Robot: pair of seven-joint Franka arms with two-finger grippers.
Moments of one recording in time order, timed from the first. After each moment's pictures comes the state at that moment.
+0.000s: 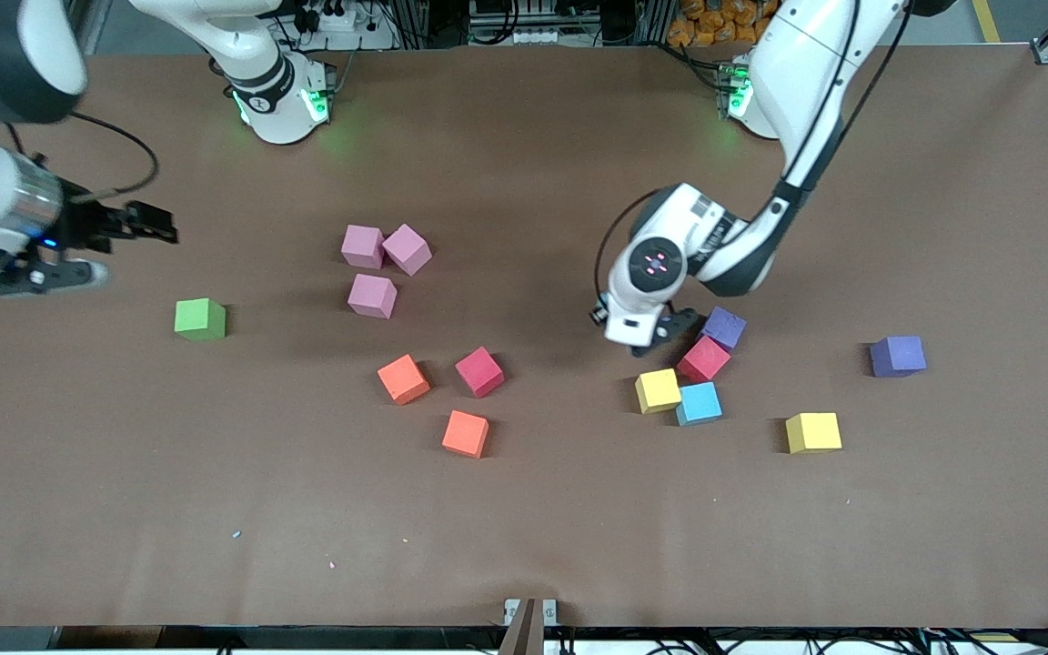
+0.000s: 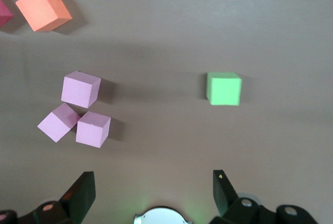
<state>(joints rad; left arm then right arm) -0.38 0.57 -0.33 -1.87 0.04 2.23 -1.18 0.06 0.00 -0.01 -1.85 0.05 1.61 -0.11</state>
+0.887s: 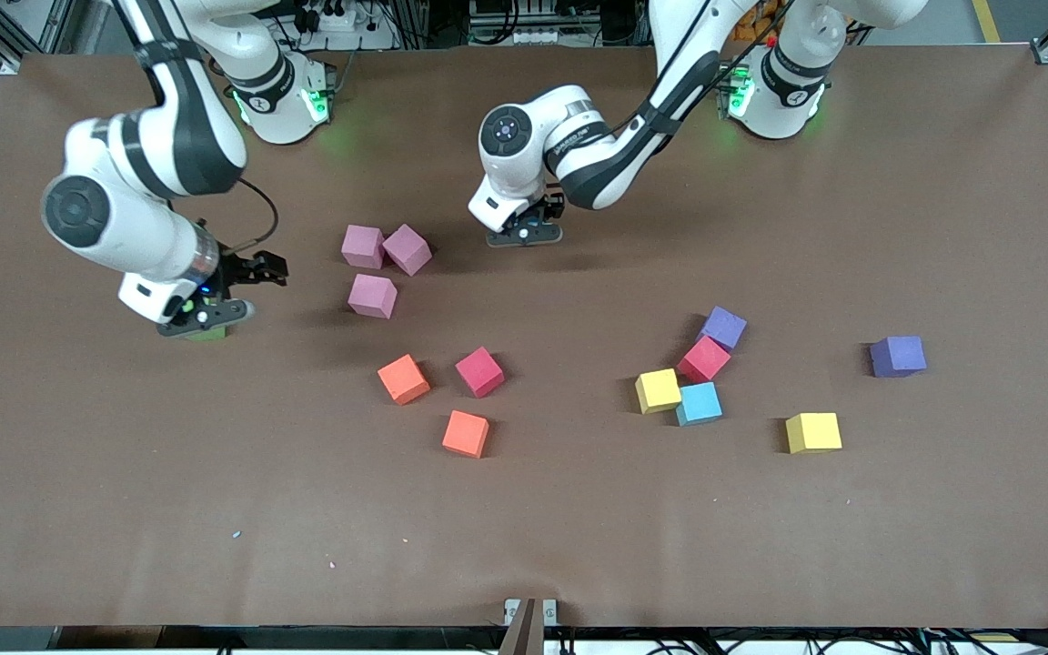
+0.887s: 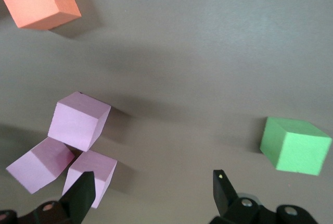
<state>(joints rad) -0.69 0.57 -0.39 -1.83 0.11 2.23 -1.14 0.18 0.09 -0.01 -2.14 0.07 2.05 -0.10</state>
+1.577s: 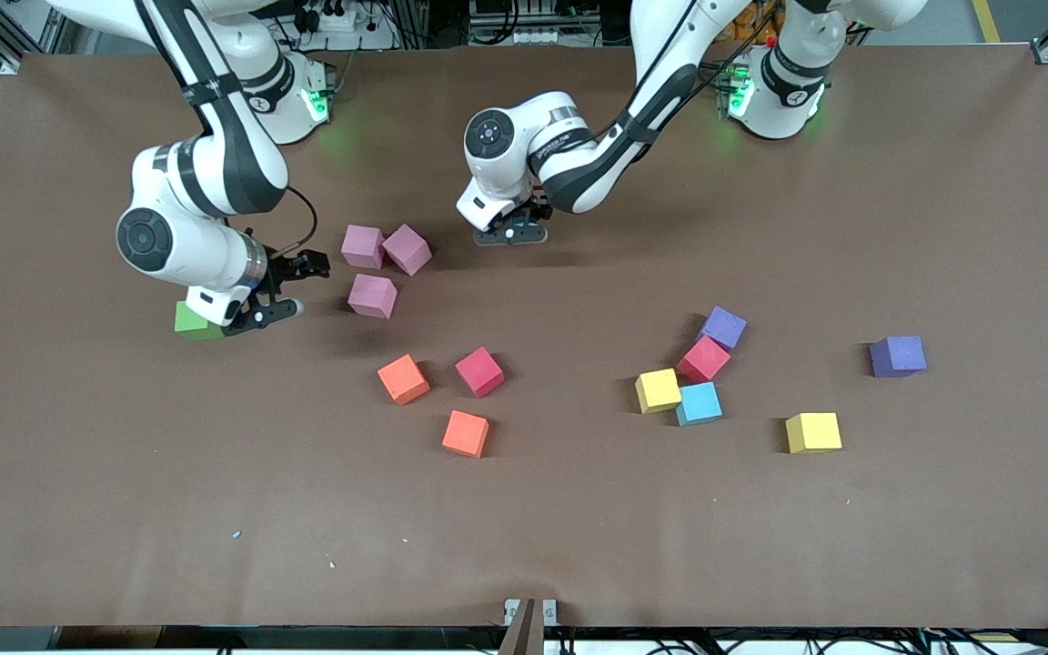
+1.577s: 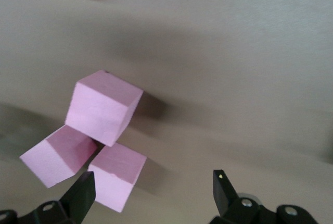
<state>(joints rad) -0.72 0.65 -0.39 -1.78 0.14 2.23 -1.14 0.24 0.14 -0.01 -2.24 0.23 2.12 -0.19</state>
